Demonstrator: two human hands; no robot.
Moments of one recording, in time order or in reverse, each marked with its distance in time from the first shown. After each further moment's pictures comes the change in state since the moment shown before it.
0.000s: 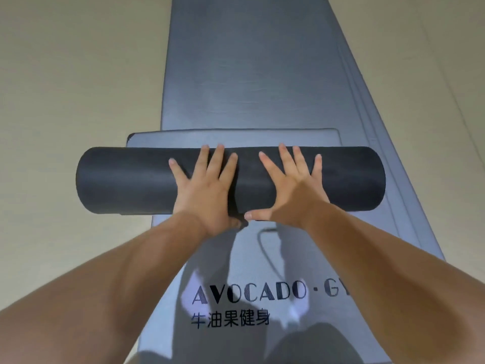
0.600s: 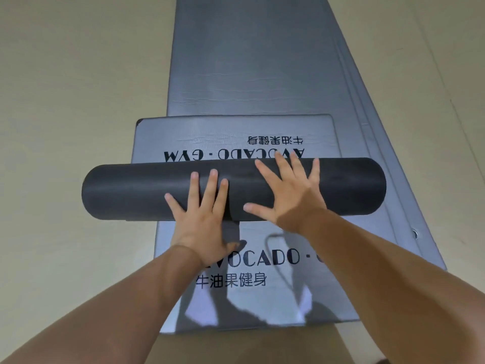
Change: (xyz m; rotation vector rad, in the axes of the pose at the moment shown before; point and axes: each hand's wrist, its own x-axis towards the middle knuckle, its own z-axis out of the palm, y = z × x) left_hand -0.109 0.023 0.036 -0.041 -0.075 -0.019; right_hand -0.074 -0.014 0.015 -0.029 0.045 -0.033
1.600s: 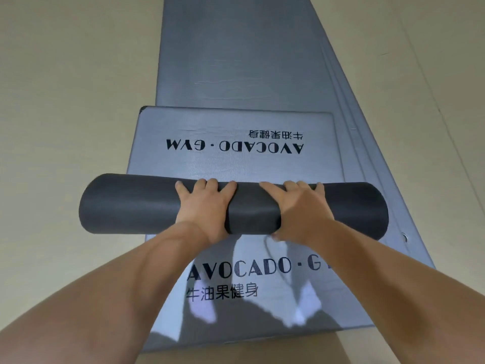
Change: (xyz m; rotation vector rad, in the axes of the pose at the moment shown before) left_hand 0.054 0.013 -0.038 -0.050 -0.061 0.101; right_hand -0.012 0.028 -0.010 0.011 -0.157 0.004
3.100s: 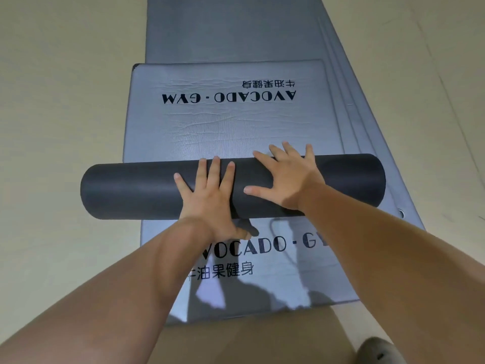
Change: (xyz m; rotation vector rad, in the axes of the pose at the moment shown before) left_hand -0.015 0.033 0.022 0.015 -0.077 -0.077; right_hand 0.025 0.019 0.013 0.004 0.076 -0.036
